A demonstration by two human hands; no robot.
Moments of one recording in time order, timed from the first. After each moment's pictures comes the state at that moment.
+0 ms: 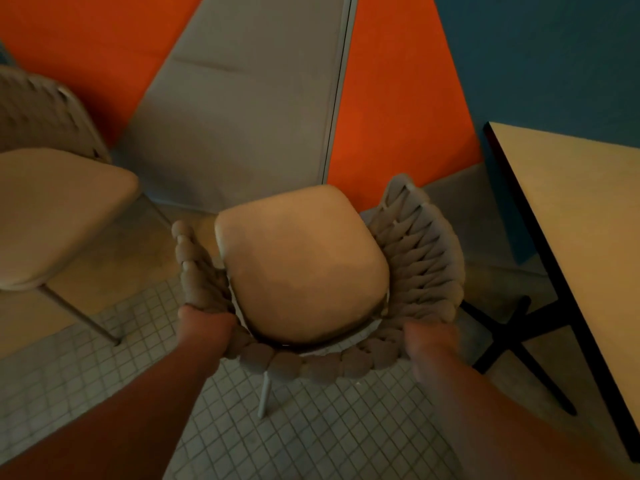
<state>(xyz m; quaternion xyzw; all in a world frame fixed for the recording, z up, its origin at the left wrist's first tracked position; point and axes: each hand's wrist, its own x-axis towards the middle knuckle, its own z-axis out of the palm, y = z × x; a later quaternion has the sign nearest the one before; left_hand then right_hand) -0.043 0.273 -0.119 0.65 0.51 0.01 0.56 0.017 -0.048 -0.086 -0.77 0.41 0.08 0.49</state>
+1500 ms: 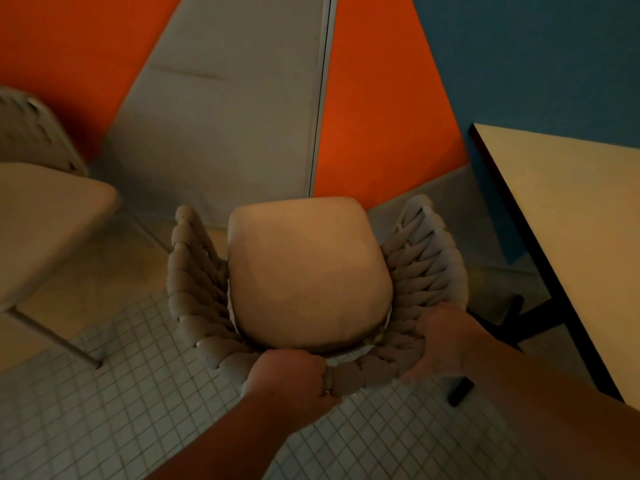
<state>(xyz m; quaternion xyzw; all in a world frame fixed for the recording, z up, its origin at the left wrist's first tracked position) -0.048 0.149 -0.082 0.97 -0.11 -0.22 0.08 0.059 -0.114 -0.057 -0.93 -0.23 0.29 -0.03</state>
